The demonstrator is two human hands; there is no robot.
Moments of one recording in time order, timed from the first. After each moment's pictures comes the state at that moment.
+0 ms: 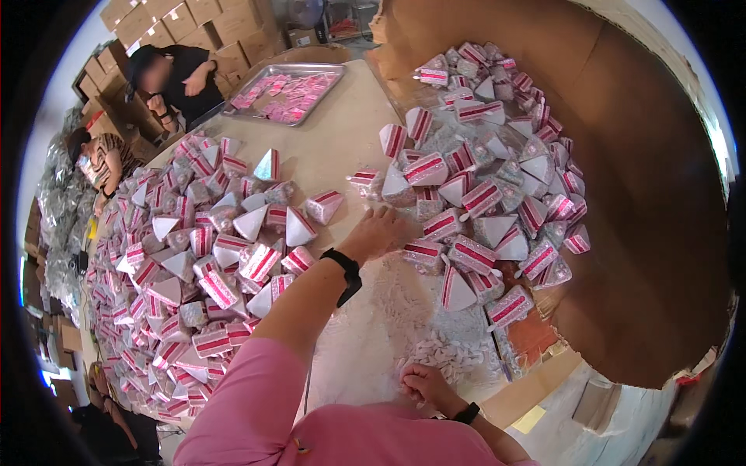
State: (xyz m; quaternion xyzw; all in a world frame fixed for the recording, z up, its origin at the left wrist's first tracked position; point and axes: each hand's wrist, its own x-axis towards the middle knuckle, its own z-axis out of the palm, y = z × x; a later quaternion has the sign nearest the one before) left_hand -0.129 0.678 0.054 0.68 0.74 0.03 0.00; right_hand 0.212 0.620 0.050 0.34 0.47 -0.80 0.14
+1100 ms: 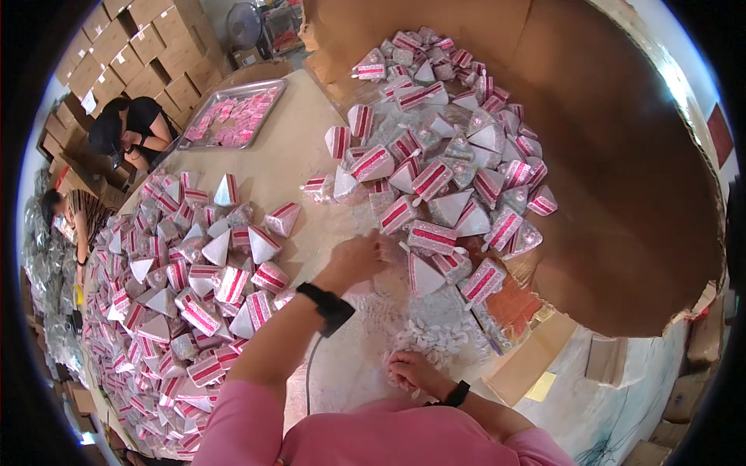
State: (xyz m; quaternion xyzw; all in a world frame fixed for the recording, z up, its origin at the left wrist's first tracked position) left_hand -0.051 0.676 0.126 0.57 0.78 0.10 0.24; right_hand 0.210 0.621 0.046 0.33 0.44 -0.83 0.09
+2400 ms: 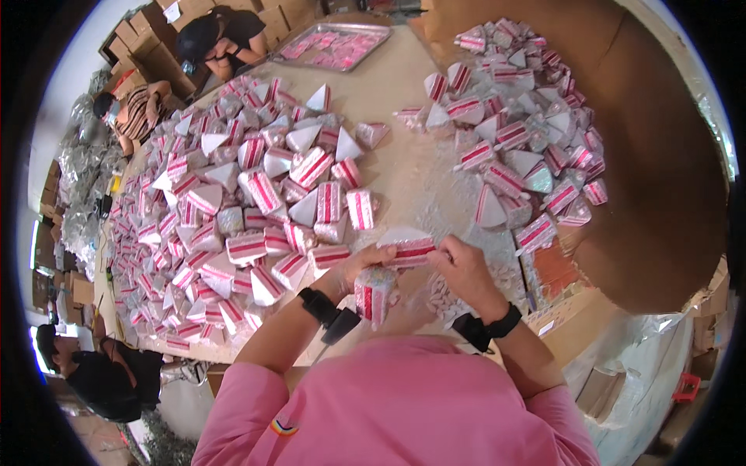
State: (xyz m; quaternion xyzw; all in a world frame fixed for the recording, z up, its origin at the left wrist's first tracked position) left_hand 0.017 0.448 0.117 0.11 0.43 0.59 0.68; right_hand 0.170 0.615 0.155 0.17 0.86 -0.45 -0.14
